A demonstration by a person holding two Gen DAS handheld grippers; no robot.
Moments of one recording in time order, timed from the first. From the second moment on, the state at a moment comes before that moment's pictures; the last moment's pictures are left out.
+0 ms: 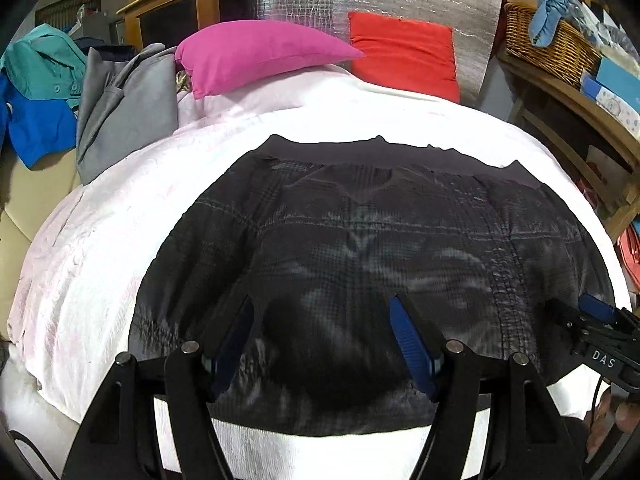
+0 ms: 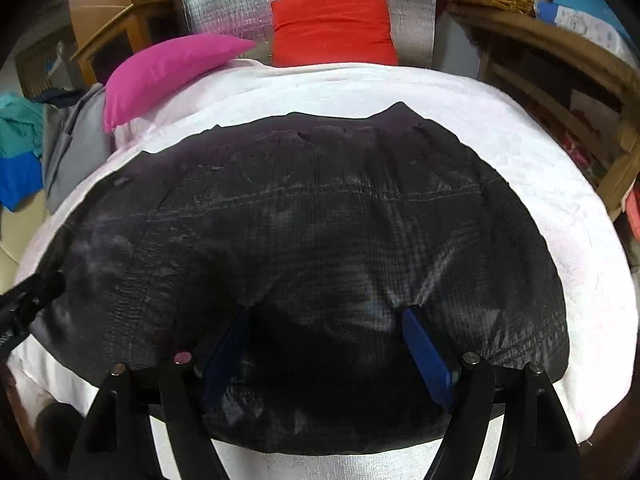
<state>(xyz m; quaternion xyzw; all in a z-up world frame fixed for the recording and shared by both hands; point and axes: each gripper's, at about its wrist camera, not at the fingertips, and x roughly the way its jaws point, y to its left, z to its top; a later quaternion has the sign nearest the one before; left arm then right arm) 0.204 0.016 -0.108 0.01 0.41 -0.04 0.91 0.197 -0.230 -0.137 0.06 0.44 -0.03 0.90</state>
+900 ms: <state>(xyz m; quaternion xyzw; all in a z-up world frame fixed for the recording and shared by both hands) 0.102 -0.009 -0.026 0.05 0.32 -0.02 0.94 0.061 -0.201 -0.035 0.10 0.32 -0.02 0.94</state>
